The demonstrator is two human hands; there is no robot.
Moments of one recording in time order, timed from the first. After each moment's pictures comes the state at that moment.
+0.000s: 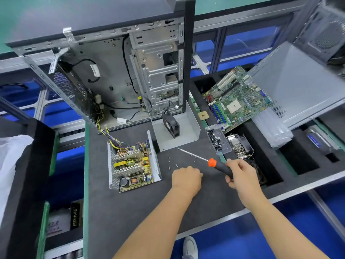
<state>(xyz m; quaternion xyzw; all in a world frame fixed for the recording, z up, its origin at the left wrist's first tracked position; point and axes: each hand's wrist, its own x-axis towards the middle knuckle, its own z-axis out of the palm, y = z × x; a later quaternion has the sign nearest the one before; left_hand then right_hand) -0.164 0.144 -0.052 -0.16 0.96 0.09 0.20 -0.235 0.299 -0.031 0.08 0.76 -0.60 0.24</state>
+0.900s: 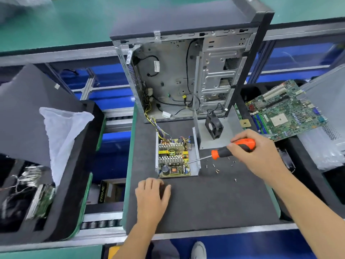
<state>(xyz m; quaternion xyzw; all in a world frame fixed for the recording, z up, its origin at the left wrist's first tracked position) 0.044 0.049 -0.082 -0.40 0.89 0.14 -0.17 -0.214 0.204 0.085 -0.31 0.80 -0.48 0.17</state>
